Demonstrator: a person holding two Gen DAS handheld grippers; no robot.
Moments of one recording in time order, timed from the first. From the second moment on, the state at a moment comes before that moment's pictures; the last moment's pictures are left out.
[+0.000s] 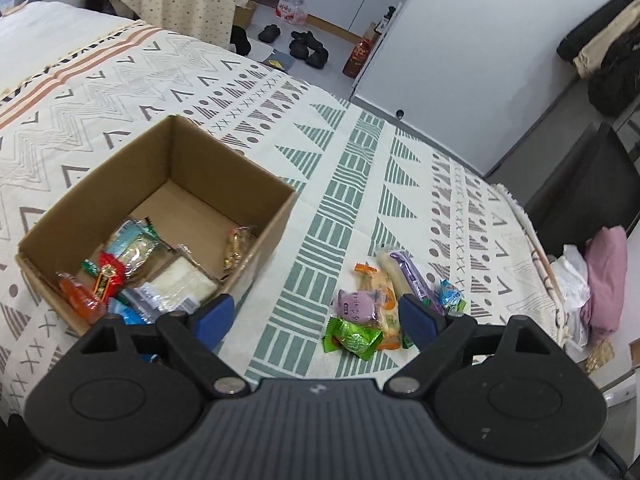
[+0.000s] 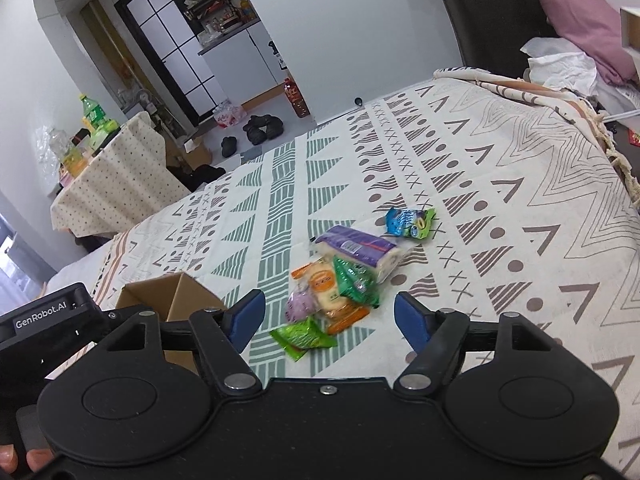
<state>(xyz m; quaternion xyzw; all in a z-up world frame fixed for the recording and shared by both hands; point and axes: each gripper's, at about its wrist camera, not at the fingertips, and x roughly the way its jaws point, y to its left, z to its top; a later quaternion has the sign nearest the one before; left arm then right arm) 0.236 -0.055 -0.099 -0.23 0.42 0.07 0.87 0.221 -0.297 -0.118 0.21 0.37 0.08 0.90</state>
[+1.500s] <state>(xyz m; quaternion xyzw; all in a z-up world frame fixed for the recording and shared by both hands) 0.310 -0.120 -0.214 -0.20 0.50 0.05 0.84 0.308 -0.315 -0.213 0.24 0.43 0.15 0.86</state>
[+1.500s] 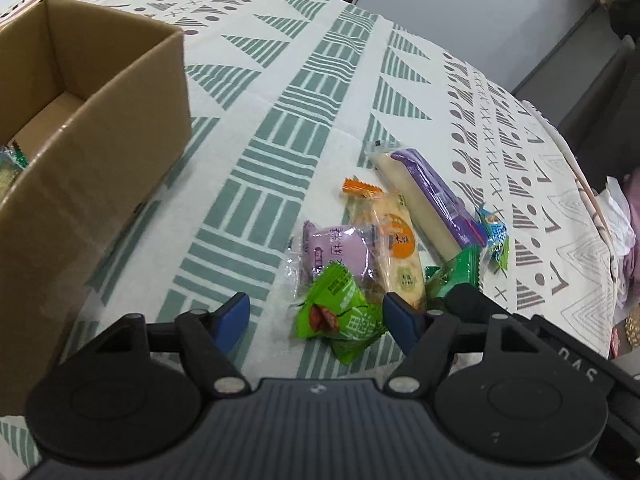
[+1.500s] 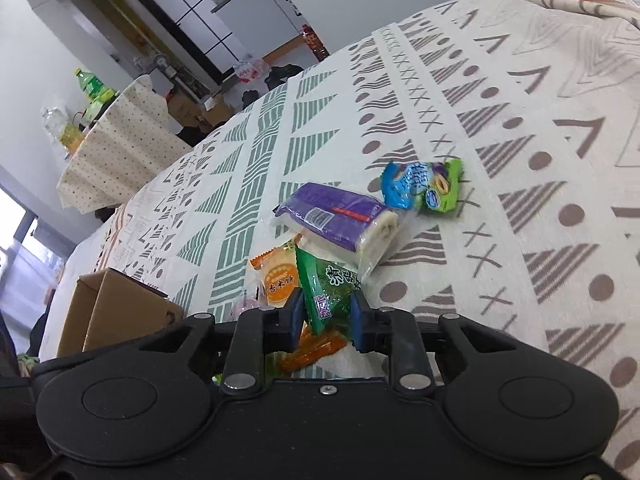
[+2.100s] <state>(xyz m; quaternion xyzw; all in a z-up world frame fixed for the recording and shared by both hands) 0.294 -0.103 -0.175 -0.24 0.46 0.03 0.85 0.284 -0.326 -0.201 0.26 0.43 0.11 0.86</state>
